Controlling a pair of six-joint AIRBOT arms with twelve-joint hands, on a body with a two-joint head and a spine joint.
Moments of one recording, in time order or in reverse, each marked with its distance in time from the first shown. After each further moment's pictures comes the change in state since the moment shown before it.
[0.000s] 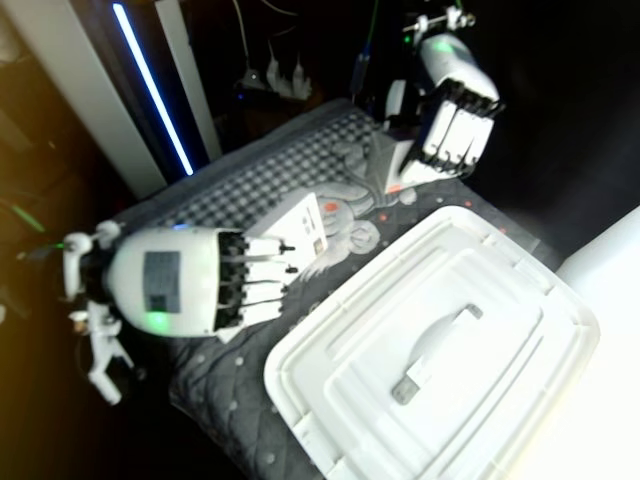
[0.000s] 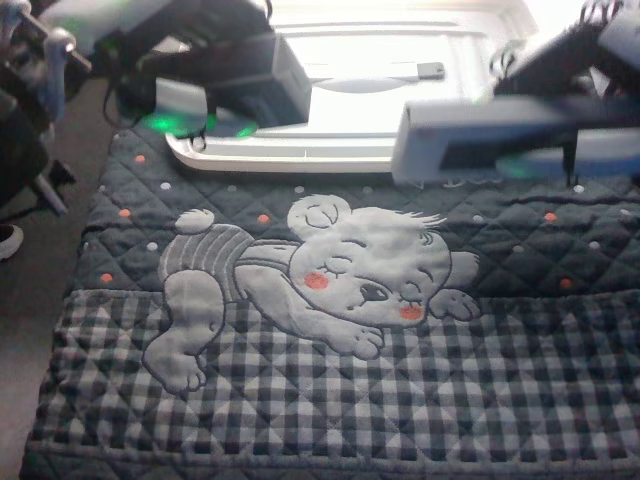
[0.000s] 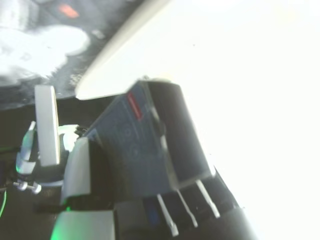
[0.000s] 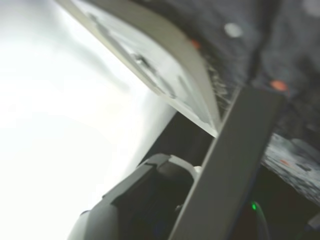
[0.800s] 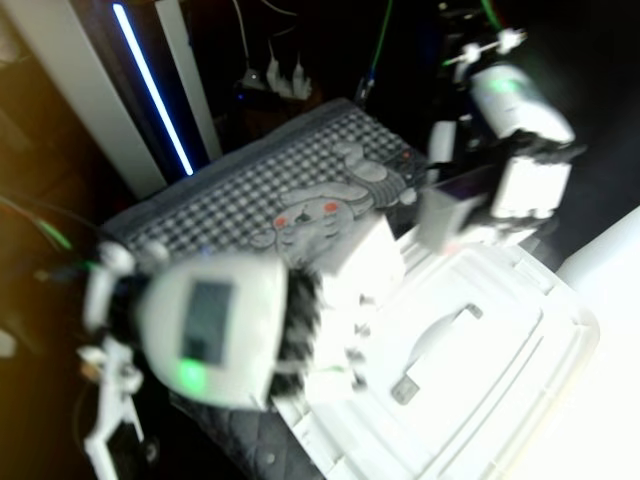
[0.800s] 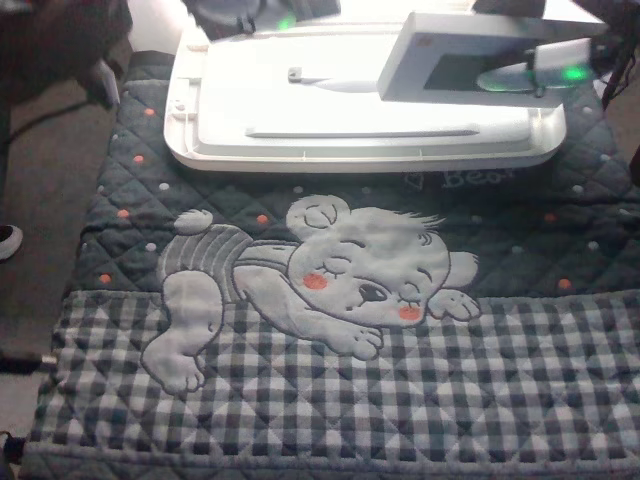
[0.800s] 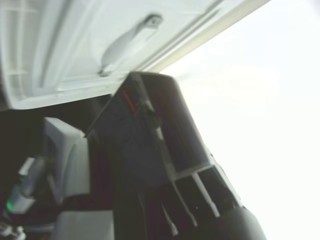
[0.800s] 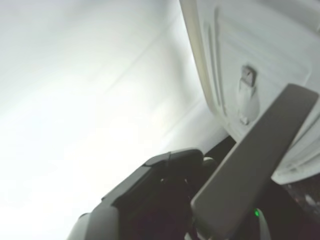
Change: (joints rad) left arm -0.244 -0.267 0.349 -0.007 0.246 0.071; right arm 0.231 -0.166 0.275 -0.088 -0.361 -0.042
